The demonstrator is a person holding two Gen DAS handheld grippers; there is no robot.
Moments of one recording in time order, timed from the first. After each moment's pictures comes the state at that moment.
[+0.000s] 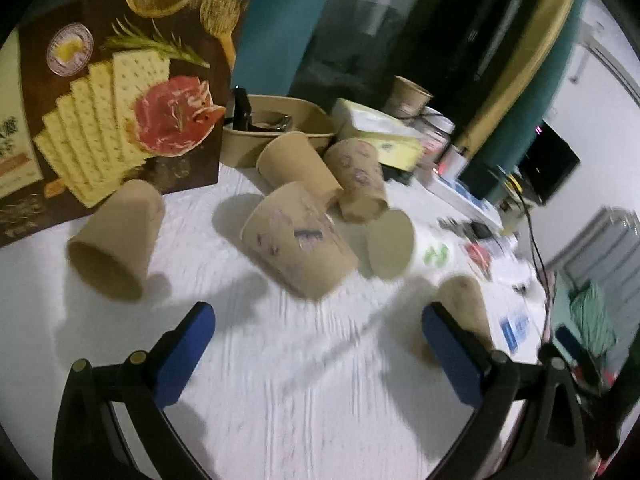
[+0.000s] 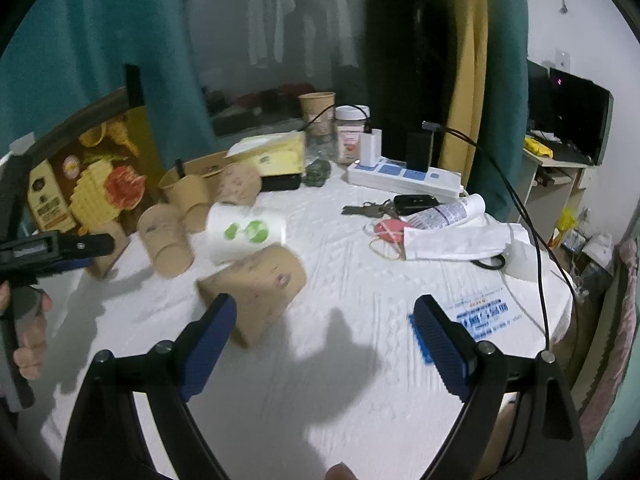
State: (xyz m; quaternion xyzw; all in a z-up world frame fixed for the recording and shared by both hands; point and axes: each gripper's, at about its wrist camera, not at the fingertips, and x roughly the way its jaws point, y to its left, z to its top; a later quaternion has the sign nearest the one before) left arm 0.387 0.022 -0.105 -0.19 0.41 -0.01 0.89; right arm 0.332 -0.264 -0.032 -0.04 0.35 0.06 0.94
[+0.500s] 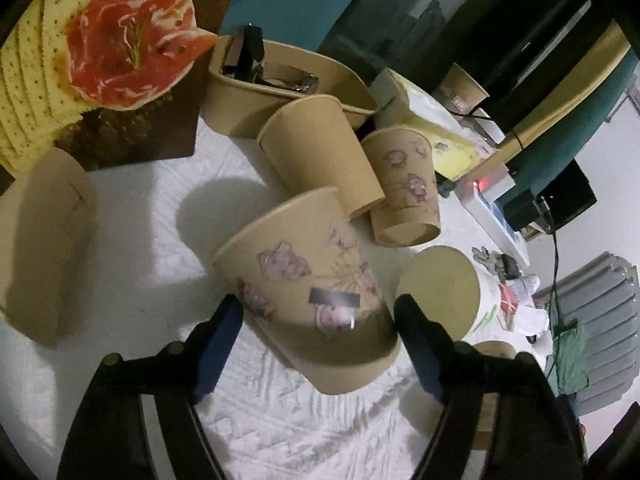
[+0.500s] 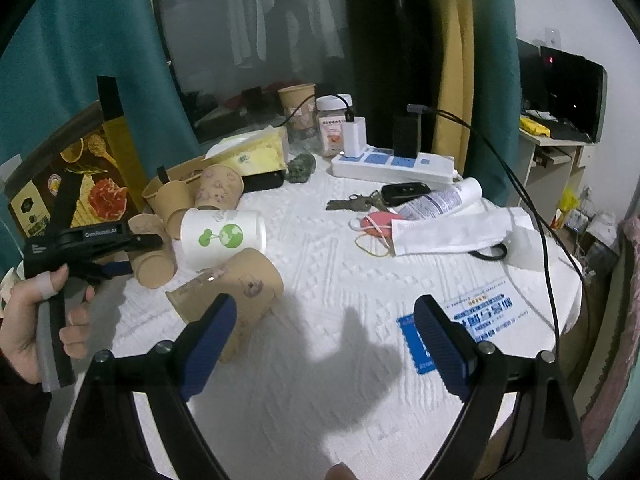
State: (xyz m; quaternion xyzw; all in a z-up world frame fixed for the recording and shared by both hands) left arm 0.464 0.032 -0.158 -0.27 0.45 0.00 0.85; right arm 0.338 -0.283 -0.045 -0.01 0.36 0.05 0.93
